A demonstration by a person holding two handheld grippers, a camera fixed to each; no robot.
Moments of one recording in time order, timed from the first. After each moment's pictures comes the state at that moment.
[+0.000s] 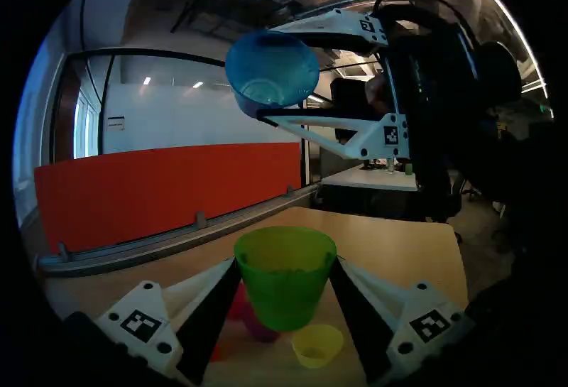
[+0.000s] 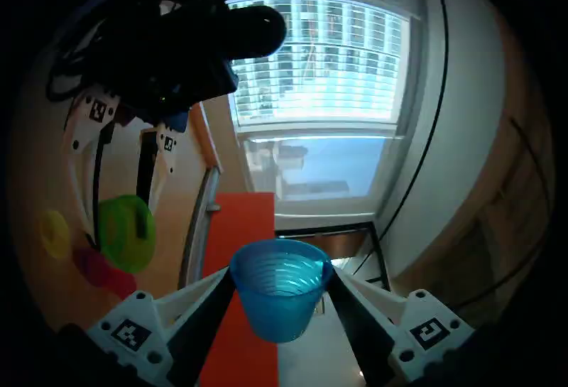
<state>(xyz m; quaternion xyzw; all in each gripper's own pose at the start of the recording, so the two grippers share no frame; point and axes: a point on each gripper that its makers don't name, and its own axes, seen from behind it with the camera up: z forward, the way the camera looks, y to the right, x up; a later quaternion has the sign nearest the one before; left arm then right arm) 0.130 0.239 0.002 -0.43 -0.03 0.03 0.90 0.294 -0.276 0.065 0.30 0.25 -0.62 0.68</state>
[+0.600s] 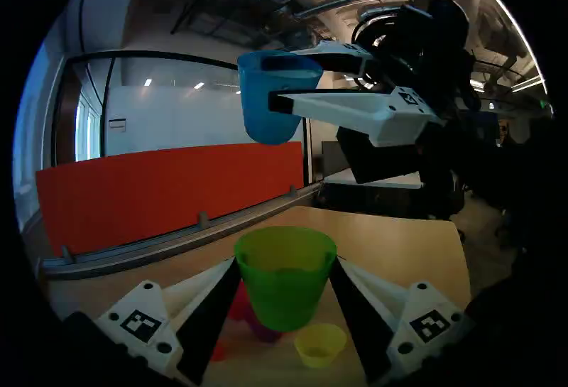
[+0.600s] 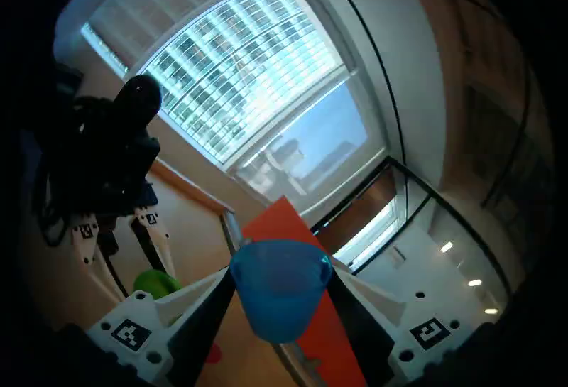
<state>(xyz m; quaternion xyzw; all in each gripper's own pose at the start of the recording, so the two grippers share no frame) 0.130 0.238 0.001 -0.43 -0.03 0.04 0.90 0.280 -0.270 0.042 0.39 0.13 -0.36 0.84</state>
